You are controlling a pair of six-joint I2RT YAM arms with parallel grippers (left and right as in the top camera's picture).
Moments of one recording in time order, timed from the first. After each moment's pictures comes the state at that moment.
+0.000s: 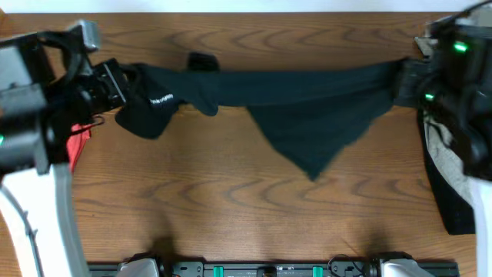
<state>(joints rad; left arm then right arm) 0.22 1.29 1.72 -1.12 0.62 -0.25 0.08 1.26 1.76 -1.11 0.03 0.24</state>
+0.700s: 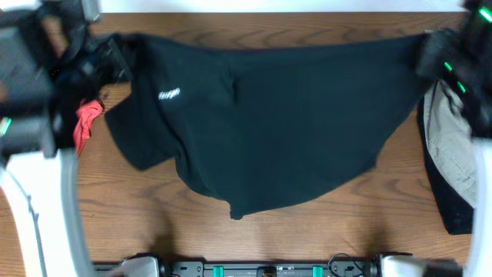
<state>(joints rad) 0.11 1.45 1.80 -0.93 0.53 -0.23 0.01 1.51 1.90 -1.06 0.16 0.19</state>
